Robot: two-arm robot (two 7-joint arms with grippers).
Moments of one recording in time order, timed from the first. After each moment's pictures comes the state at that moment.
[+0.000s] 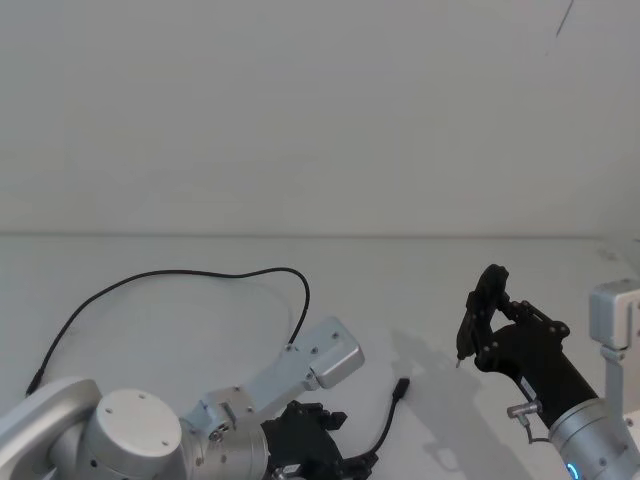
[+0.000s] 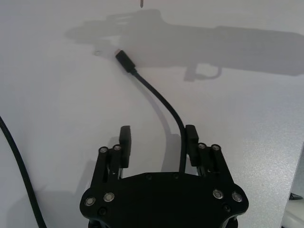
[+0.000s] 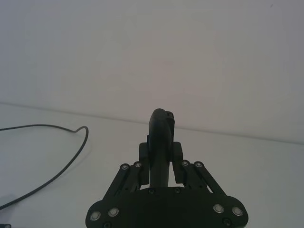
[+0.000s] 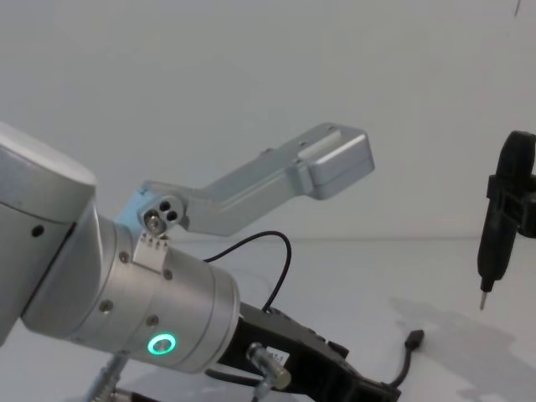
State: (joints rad) left arm -0.42 0.42 0.73 -1.72 -0.28 0.66 -0.42; right arm -0.01 0.34 -0.23 -1.77 0.29 0.03 0.07
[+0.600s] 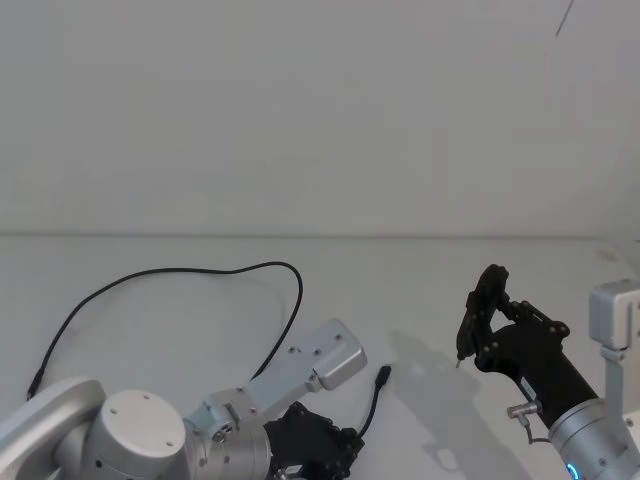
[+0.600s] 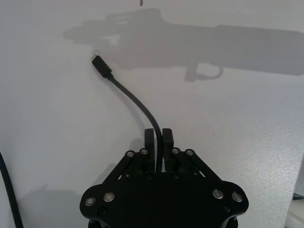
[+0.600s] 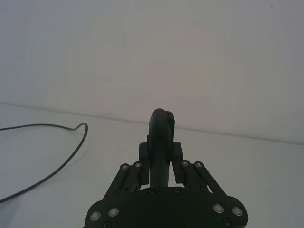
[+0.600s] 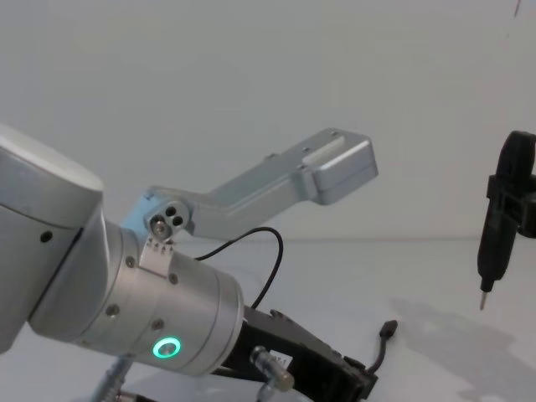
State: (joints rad) left arm -0.42 0.41 0.73 -1.71 -0.27 0.66 -0.42; right arm -0.01 0.34 -0.23 -1.77 0.29 0.03 0.07
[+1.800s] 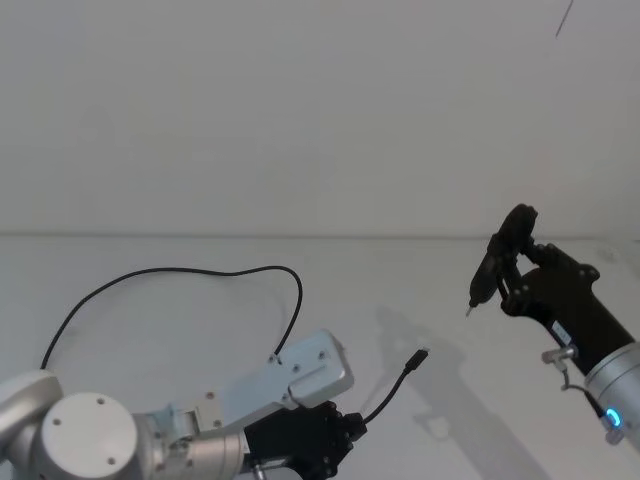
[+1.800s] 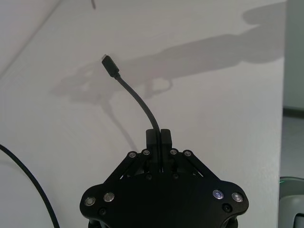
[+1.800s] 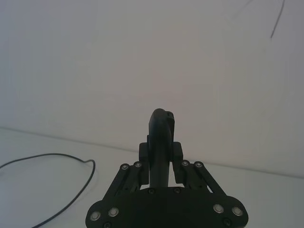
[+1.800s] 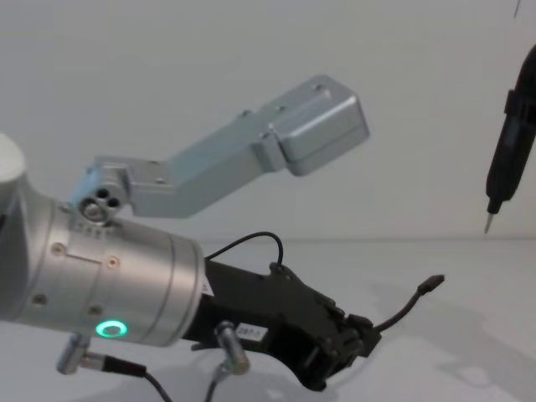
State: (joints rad) left arm -0.43 0.53 0.75 -1.75 -0.19 0.37 -0.54; right arm 0.04 0.36 -0.15 -1.84 0.38 0.10 0.15
